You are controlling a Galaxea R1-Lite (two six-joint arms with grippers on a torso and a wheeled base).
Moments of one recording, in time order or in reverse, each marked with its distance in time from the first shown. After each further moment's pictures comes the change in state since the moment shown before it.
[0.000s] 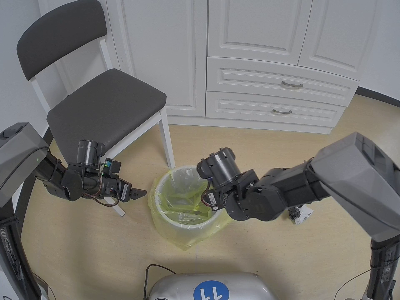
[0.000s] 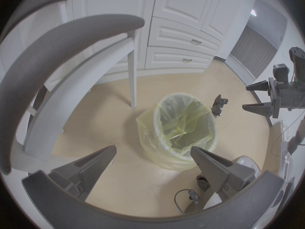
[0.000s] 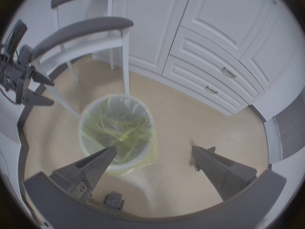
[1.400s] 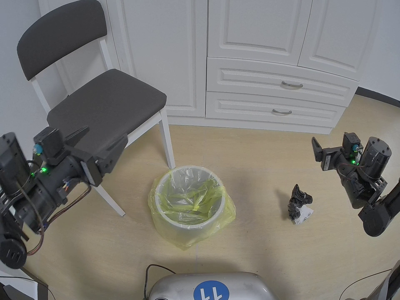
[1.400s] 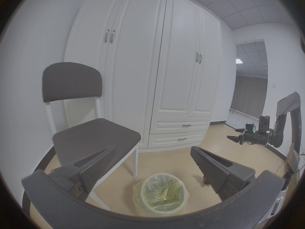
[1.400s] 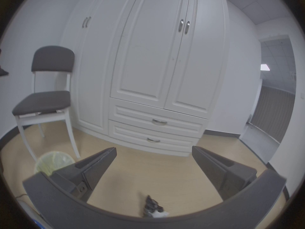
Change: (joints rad) left arm -0.283 -0.691 0.569 -0.686 0.314 -0.219; right arm -0.505 -0.482 1.009 -1.392 0.221 -0.421
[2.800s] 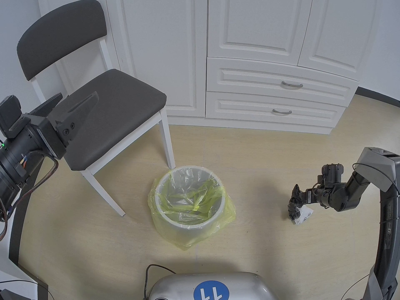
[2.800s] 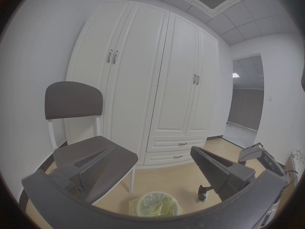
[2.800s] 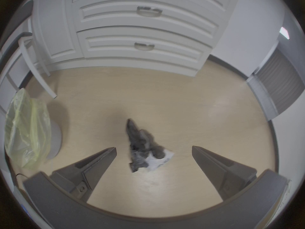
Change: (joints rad) left arm 0.002 -0.227 -0.123 0.203 -0.012 -0.037; right arm -0.321 0.662 -0.570 0.664 0.252 0.191
